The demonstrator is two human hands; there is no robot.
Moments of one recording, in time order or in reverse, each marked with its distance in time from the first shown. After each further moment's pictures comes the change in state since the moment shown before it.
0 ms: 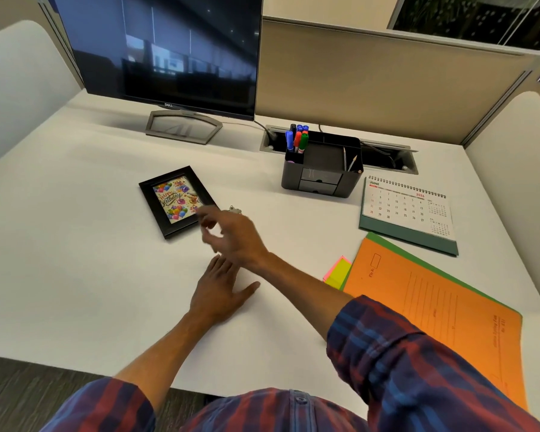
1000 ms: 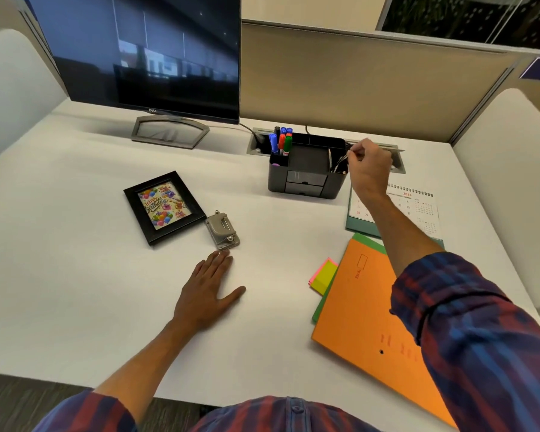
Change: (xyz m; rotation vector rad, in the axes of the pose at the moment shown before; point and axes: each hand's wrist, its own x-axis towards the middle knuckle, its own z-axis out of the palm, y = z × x) left_hand 0.002 0.002 0.003 -0.031 0.104 0.165; right_hand 0.008 0.160 -0.232 -0.357 0.625 0.508
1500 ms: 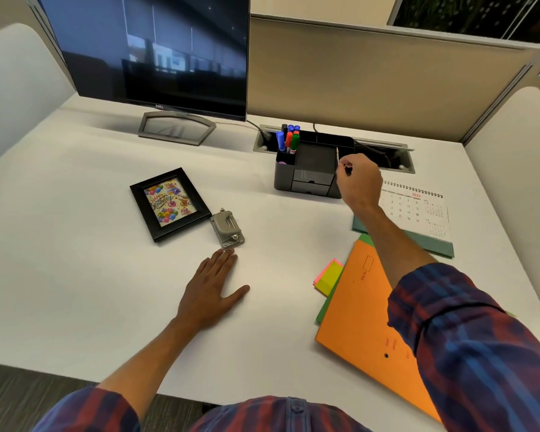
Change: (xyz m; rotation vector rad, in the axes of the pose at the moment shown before) left_hand 0.000 0.001 -0.001 -0.008 0.009 -0.008; right_hand -0.029 -0.004 0.019 -0.068 -0.118 -0.064
